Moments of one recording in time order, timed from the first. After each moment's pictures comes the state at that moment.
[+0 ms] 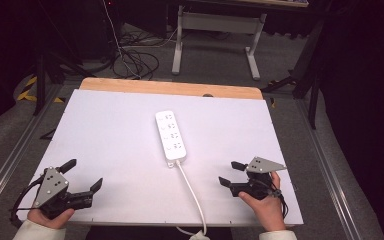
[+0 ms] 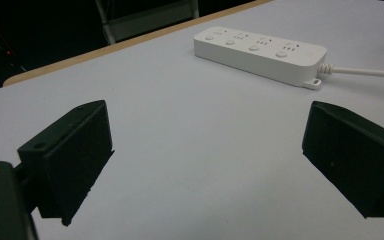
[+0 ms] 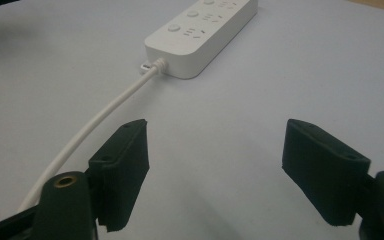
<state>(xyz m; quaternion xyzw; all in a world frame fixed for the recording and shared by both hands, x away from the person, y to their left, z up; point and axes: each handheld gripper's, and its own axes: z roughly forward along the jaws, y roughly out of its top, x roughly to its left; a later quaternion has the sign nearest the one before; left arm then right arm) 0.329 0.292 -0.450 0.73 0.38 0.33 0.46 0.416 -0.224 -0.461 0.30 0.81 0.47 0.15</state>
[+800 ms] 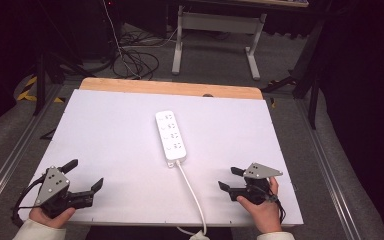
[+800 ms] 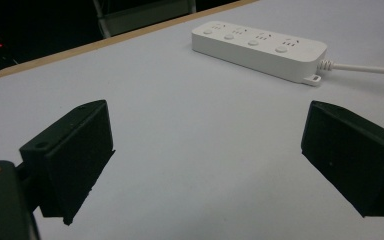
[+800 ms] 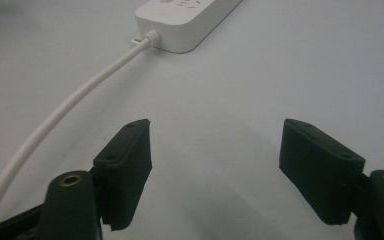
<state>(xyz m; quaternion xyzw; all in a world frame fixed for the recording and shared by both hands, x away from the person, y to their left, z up) 0.334 0.292 -0.454 0.73 0.39 0.32 0.46 0.413 -0.224 -0.478 0.32 0.82 0.46 0.14</state>
